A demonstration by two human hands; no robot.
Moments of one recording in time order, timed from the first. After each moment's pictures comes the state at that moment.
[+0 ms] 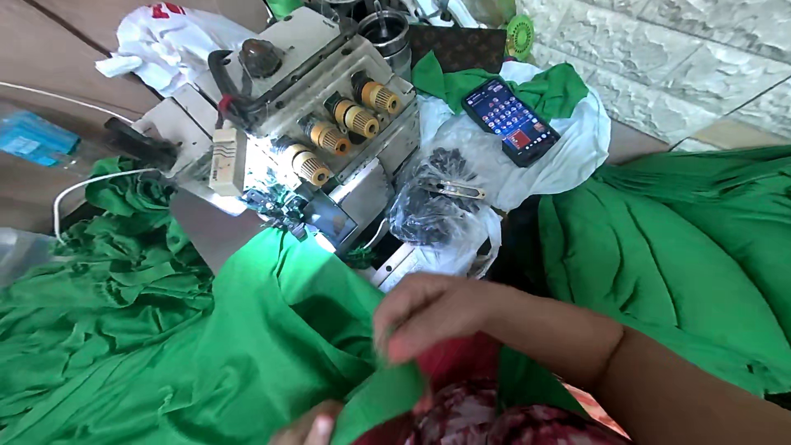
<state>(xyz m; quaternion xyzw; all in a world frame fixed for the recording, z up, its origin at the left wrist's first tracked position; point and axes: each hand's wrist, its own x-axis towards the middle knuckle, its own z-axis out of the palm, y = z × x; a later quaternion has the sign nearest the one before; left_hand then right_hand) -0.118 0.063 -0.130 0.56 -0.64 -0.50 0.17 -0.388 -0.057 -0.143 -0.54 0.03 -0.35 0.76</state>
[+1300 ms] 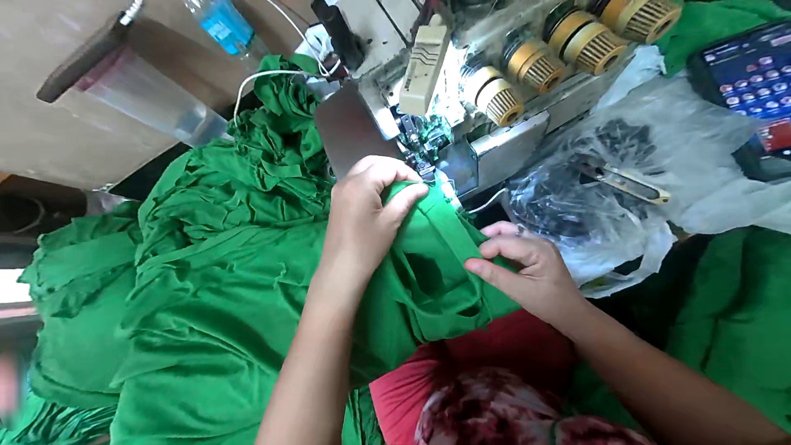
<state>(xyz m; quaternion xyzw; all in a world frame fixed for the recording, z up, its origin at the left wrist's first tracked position) -0.150 -0.090 -0.095 0.59 -0.75 -0.11 0.30 -0.365 -0.068 -0.204 -0.66 0.32 -0.48 0.48</state>
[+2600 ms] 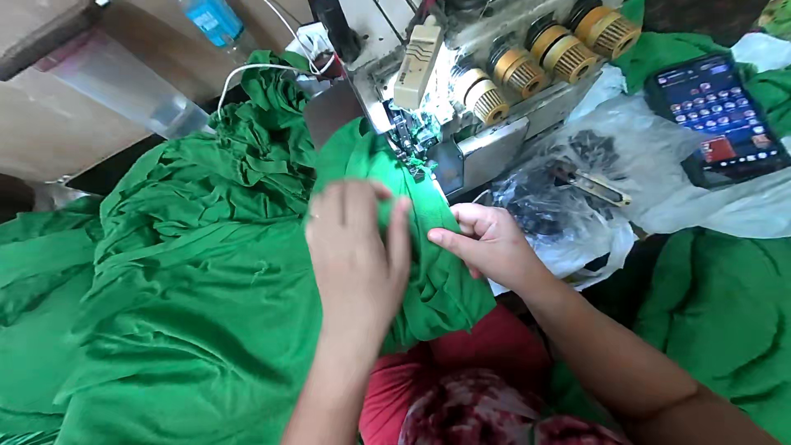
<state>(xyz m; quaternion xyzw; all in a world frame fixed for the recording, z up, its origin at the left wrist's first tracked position) -0.173 -0.044 -0.105 0.64 -0.71 0.04 0.29 -0.348 -0.088 -0.168 -0.60 0.35 -0.38 0.60</state>
